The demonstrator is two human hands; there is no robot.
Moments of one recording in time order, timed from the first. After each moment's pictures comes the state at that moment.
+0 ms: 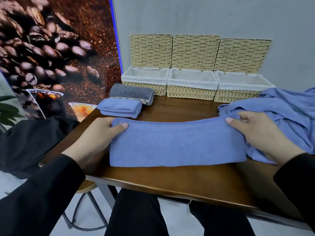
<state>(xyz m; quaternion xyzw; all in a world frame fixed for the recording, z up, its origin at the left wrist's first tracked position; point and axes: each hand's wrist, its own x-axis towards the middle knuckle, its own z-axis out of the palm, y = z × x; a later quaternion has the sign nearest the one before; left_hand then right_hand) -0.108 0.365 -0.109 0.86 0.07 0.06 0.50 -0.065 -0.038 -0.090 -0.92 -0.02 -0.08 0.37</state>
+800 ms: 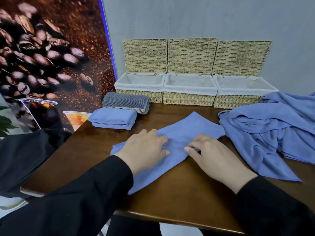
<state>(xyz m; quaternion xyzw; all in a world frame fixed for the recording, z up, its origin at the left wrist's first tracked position) -0.049 0.267 -0.126 0.99 -0.16 0.01 -0.03 -0.049 0.038 -0.143 -0.97 -0.19 -0.05 0.16</state>
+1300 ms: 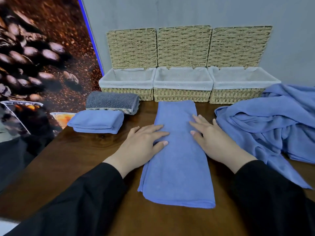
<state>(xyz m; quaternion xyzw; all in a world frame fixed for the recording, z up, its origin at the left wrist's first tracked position) 0.008 0.262 -0.162 0.97 -0.19 0.02 0.15 0.036 0.006 -0.163 -0.96 -0.17 -0.01 0.21</state>
